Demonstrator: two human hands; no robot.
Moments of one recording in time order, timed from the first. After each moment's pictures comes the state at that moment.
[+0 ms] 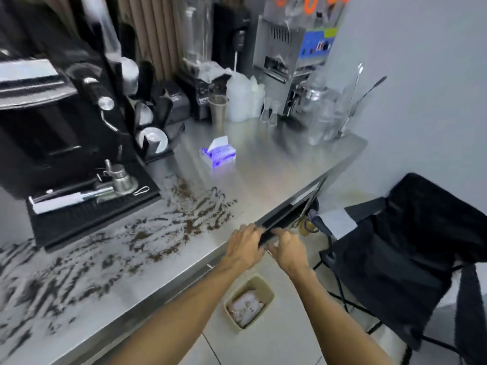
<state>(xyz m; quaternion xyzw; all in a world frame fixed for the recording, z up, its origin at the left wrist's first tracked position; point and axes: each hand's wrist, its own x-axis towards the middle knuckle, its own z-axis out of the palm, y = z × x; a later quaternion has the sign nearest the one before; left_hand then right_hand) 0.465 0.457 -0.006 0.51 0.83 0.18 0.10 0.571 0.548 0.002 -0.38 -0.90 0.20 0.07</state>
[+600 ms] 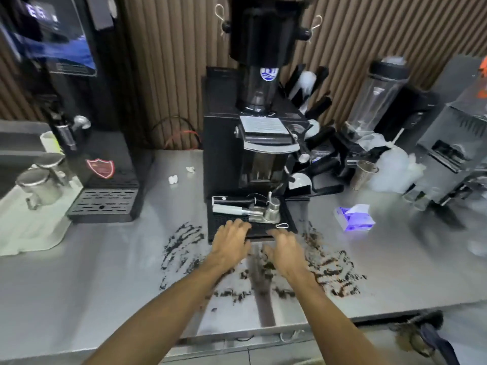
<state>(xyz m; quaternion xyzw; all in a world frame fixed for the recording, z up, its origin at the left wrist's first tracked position) 0.264 0.182 0.065 0.25 0.96 0.16 -0.02 0.326 0.332 0.083 -0.07 -0.98 0.17 0.09</state>
